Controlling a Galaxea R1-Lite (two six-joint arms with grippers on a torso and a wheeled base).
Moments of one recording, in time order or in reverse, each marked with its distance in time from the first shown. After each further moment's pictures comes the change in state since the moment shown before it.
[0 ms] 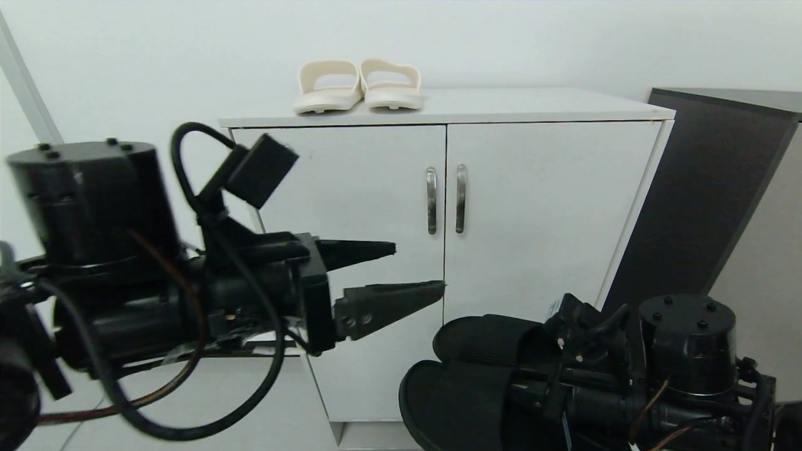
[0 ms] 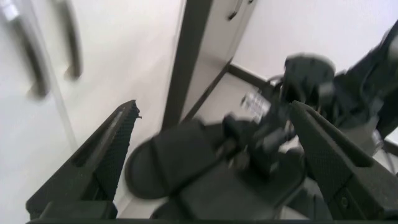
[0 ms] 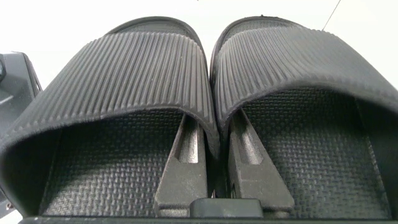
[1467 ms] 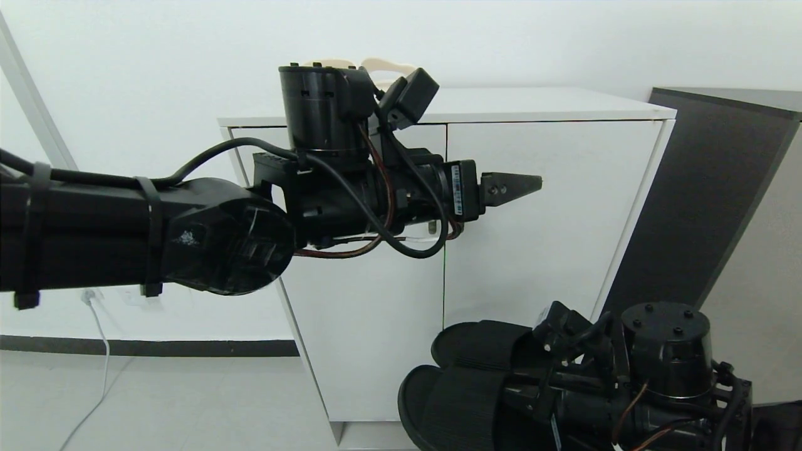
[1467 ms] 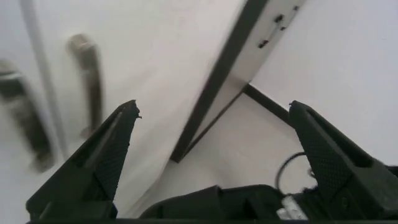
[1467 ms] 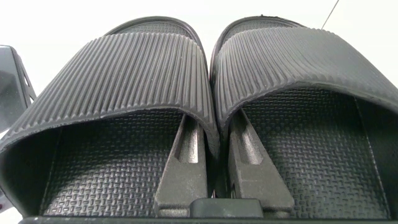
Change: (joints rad) left arm -0.091 0.400 -0.607 0.152 0.141 -0.123; right arm -0.004 0.066 0.011 -0.060 0.000 -0.003
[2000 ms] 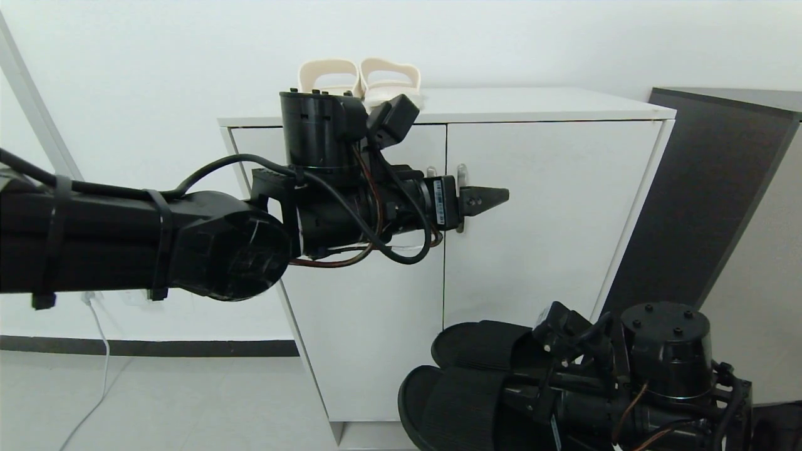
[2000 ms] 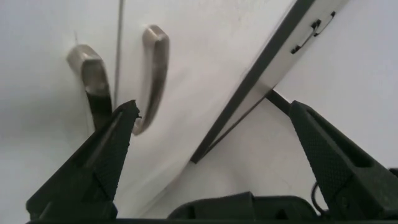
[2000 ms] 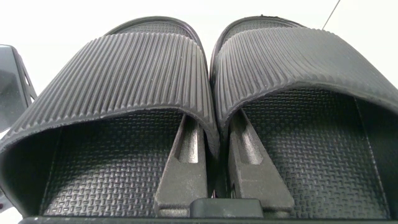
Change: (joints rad) left arm 0.046 0.007 0.056 -0.005 0.094 0.001; right arm 0.001 0.001 0.001 0.000 0.000 0.000
